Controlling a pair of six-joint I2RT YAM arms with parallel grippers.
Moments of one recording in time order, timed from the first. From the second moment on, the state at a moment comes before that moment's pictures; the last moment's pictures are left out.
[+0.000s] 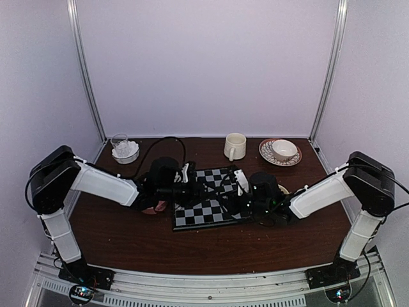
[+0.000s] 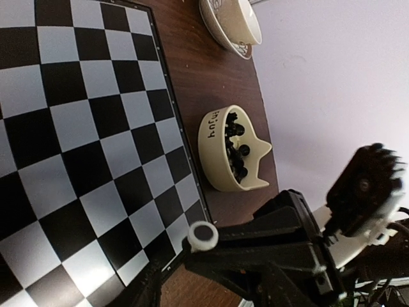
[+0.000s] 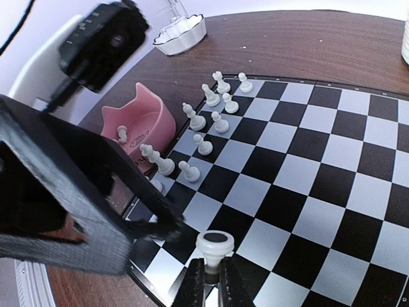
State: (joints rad) left arm -0.87 1.84 0.91 0.52 0.35 -1.09; right arm 0.88 1.74 0.70 0.64 -0.07 0.47
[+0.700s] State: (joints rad) left arm -0.82 1.42 0.97 0.01 0.20 -0.23; right arm 0.82 1.68 0.96 0.13 -0.43 0.45
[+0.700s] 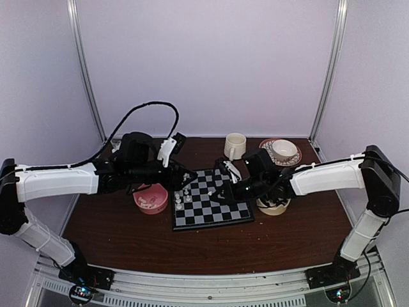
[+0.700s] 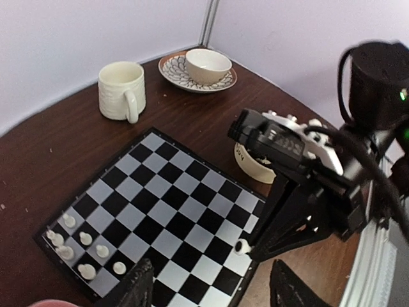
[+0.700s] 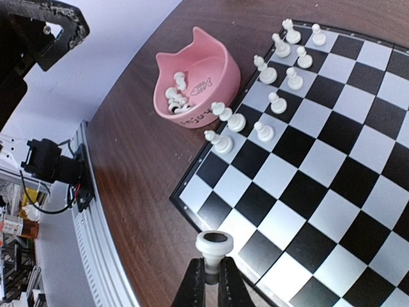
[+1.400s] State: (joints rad) left arm -0.87 1.49 0.80 0.09 0.36 1.01; right arm 0.81 1.76 1.20 -0.39 -0.74 0.37
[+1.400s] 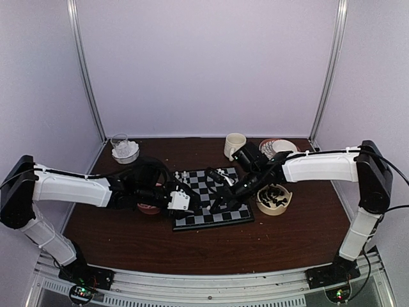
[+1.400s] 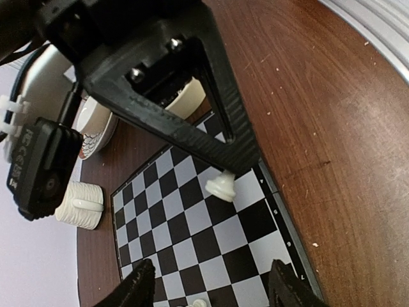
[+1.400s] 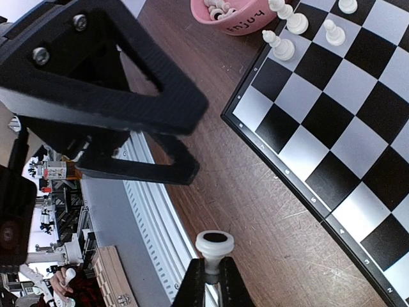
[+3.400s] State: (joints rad) left arm -0.92 1.58 0.87 0.17 0.26 0.80; right arm 0.81 1.61 0.98 0.02 -0.68 0.59
